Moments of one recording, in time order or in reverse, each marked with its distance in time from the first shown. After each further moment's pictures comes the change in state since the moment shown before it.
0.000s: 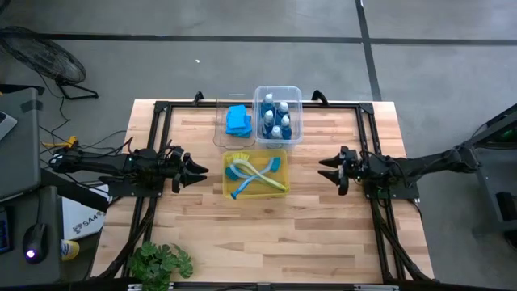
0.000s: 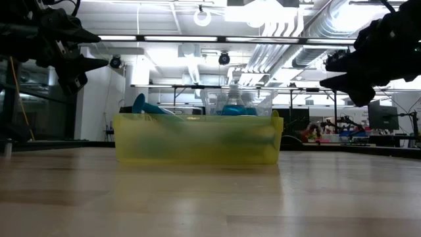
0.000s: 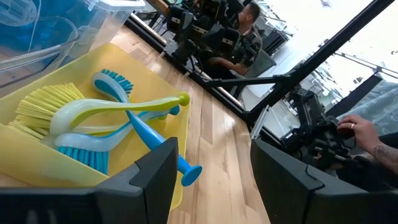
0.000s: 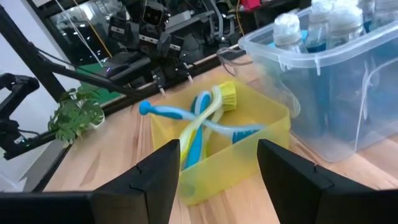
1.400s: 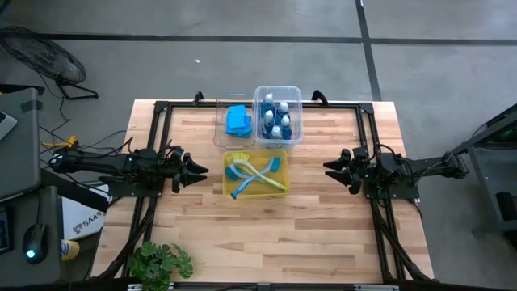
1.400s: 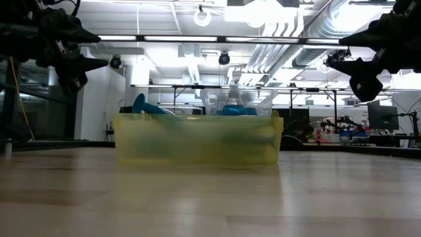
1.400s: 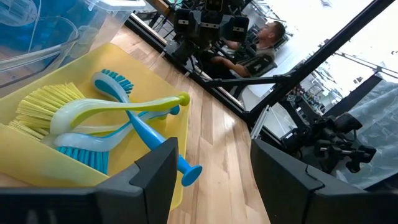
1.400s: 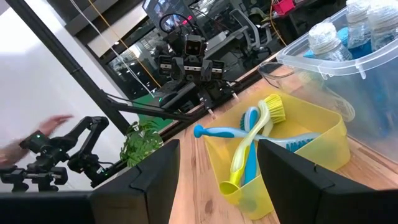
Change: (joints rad) left arm 0.000 0.000 0.000 -0.001 0.000 0.000; right arm 0.000 -0.285 -0.001 -0.138 -0.113 0.182
